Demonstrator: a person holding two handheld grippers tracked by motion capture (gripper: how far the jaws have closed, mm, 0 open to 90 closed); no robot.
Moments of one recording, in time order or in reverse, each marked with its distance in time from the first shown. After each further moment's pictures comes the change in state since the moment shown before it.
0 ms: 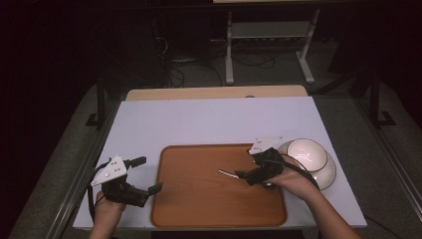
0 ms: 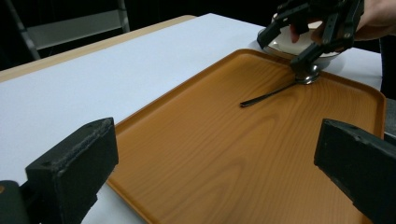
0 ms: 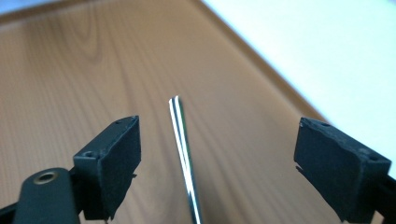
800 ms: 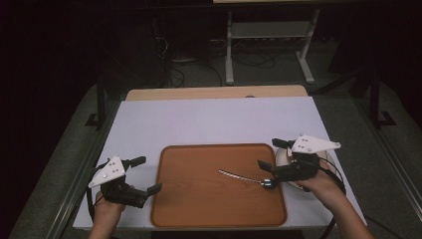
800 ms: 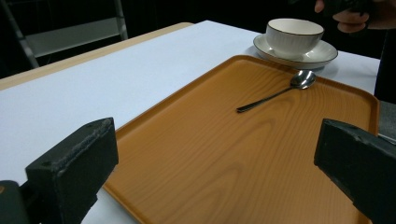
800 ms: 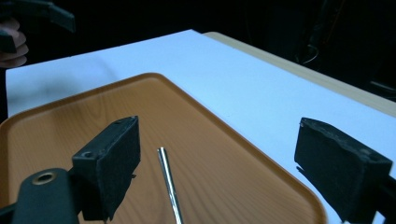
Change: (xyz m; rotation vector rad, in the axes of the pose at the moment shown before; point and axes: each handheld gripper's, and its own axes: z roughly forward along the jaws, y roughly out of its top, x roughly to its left) left arm -0.001 0.001 -0.003 -0.024 -0.008 0.009; right arm -0.008 -0.023 -0.082 -0.339 -0.075 0.087
